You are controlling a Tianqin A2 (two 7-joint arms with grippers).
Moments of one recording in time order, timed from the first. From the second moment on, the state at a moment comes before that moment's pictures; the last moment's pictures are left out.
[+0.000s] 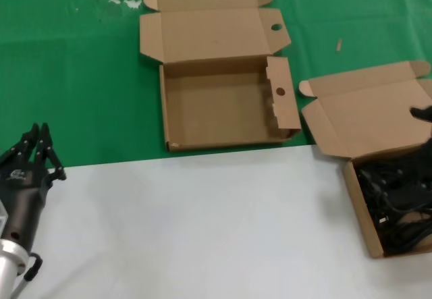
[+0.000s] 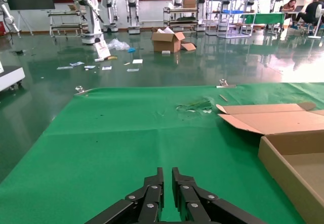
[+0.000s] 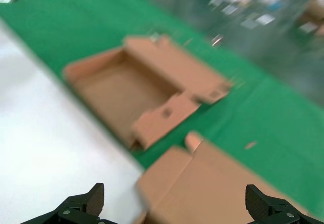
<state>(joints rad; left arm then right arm) 0.00 -0.30 1.60 -1.60 -1.80 0.00 0.00 0.04 1.30 -1.93 1.77 1.96 -0.16 0.29</state>
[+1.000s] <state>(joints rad) 0.00 -0.30 1.60 -1.60 -1.80 0.00 0.00 0.32 1.23 -1.92 1.52 1.48 -0.88 0.31</state>
